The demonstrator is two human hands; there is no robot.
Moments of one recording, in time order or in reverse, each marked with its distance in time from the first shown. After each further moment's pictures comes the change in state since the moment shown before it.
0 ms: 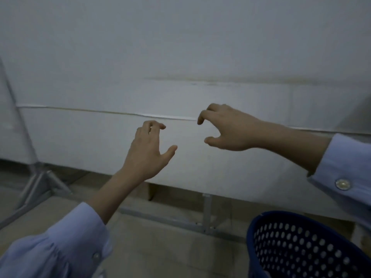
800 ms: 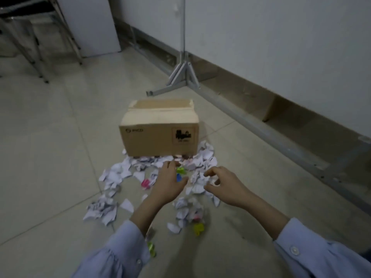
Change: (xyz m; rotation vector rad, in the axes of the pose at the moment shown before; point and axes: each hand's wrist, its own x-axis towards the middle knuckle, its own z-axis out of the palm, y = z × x) left_hand -0.405 -0.145 0.004 0.038 -0.316 -1.020; right_hand -0.098 -0.298 0.325 0.857 -0.629 -0.263
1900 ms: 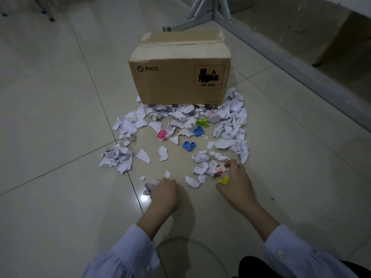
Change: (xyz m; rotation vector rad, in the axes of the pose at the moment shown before) left_hand -0.082 -0.113 0.092 0.662 -0.451 -0.422; right_hand -0.010 0.062 0.162 0.024 0.117 0.298
